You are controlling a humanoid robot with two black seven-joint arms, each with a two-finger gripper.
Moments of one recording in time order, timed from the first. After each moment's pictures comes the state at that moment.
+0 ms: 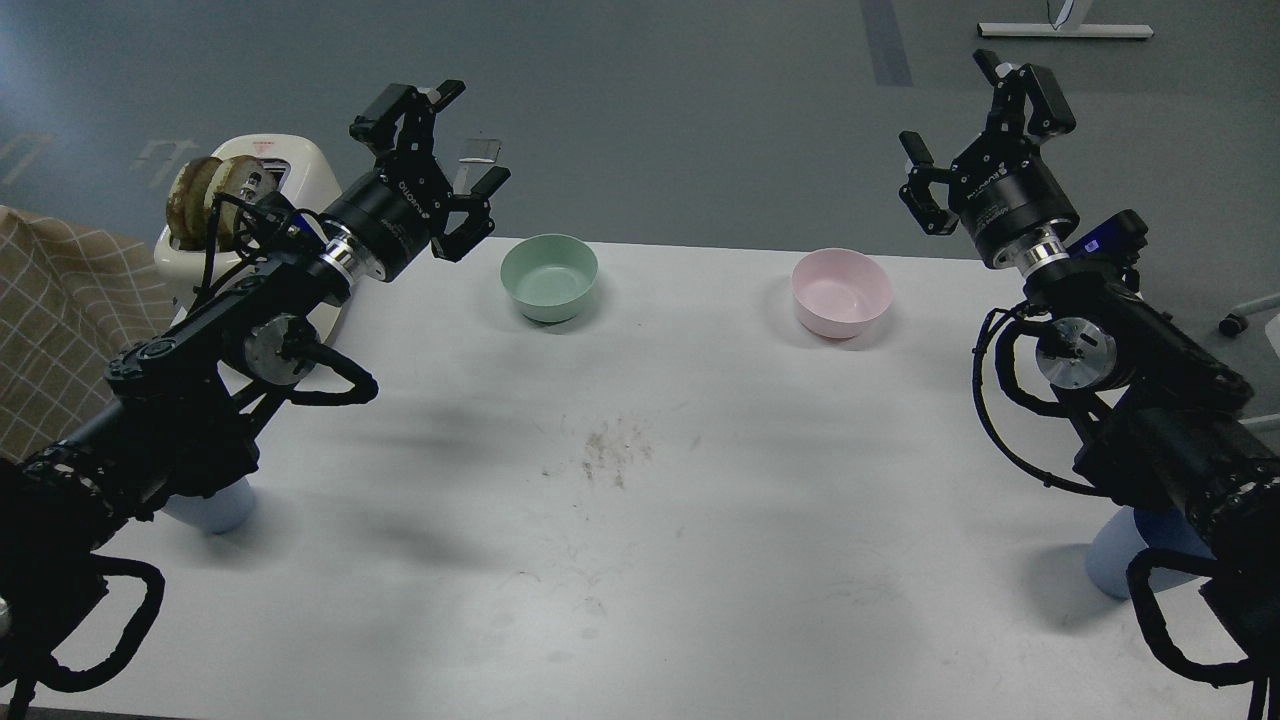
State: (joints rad) left arm -0.80 0.33 -0.71 -0.69 0.30 -0.49 -0.37; right arm 0.93 -0.13 0.77 0.36 -0.30 0.49 0.47
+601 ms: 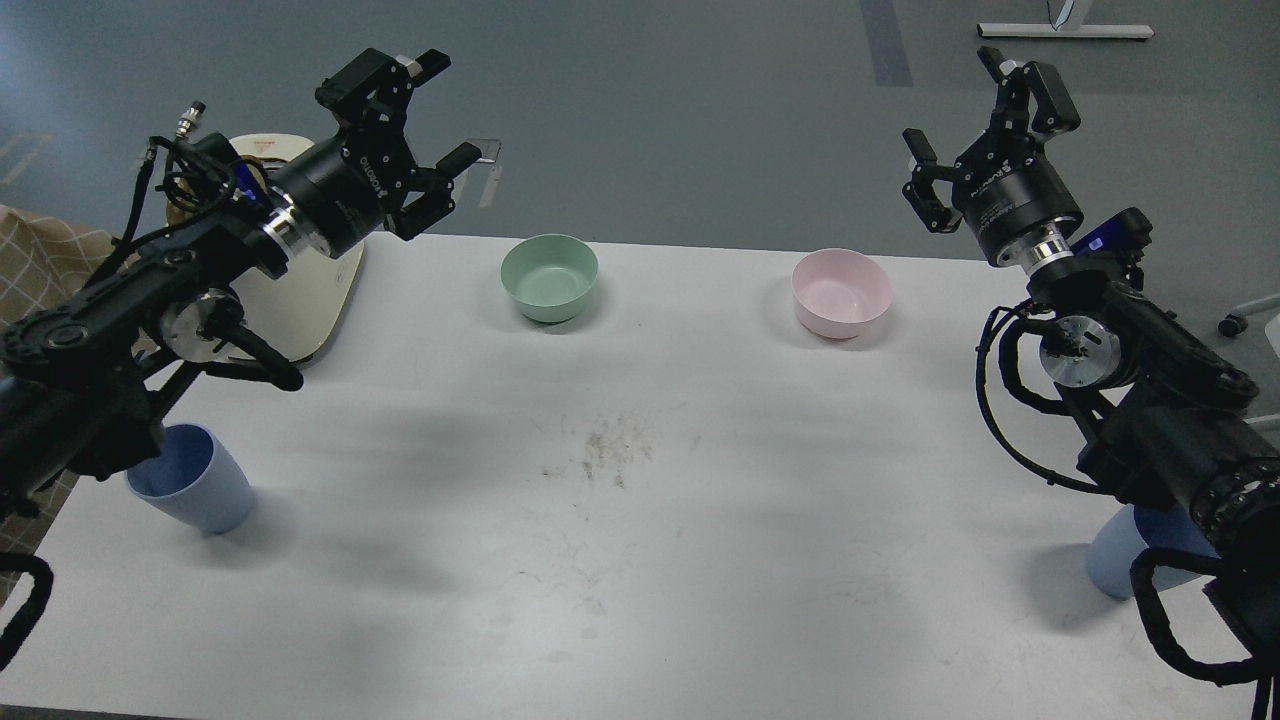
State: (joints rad) left arm -0.80 0.66 -0.70 -0.99 0.53 -0.49 -0.36; right arm 0.93 -0.14 0.77 0.37 -0.30 0.49 0.47
